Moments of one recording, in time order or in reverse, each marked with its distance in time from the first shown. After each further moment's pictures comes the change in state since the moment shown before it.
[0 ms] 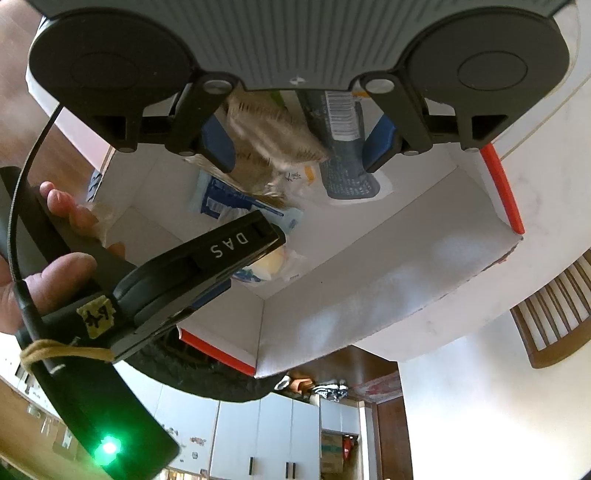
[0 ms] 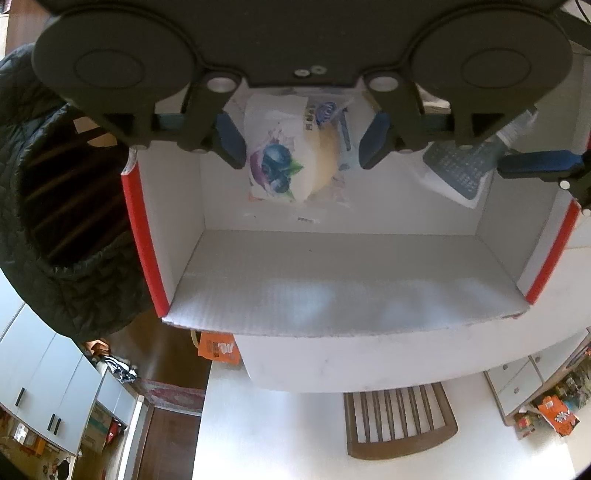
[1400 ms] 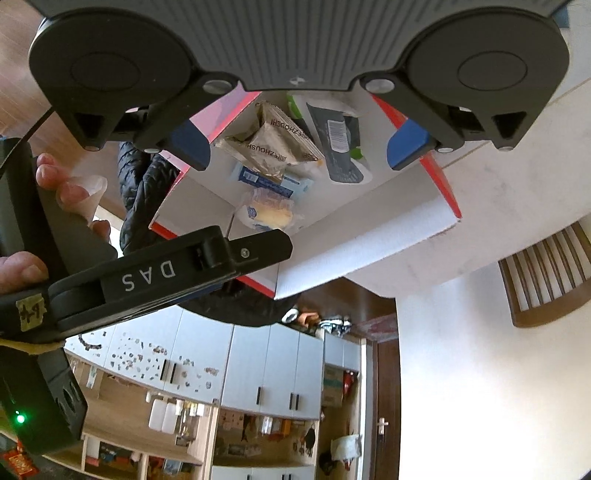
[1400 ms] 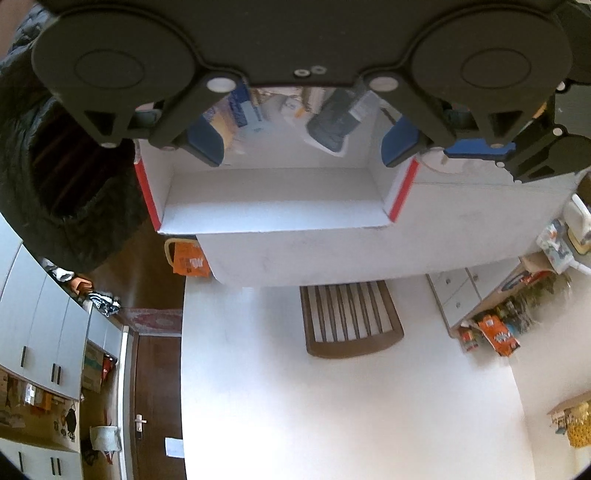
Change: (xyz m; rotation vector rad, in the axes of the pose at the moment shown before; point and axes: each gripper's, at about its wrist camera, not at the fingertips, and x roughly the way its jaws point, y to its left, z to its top) left arm -0.099 -0.001 -0.038 -0.021 -0.235 -0.038; right arm -0.129 0.042 -0.023 0.037 -0.314 0.123
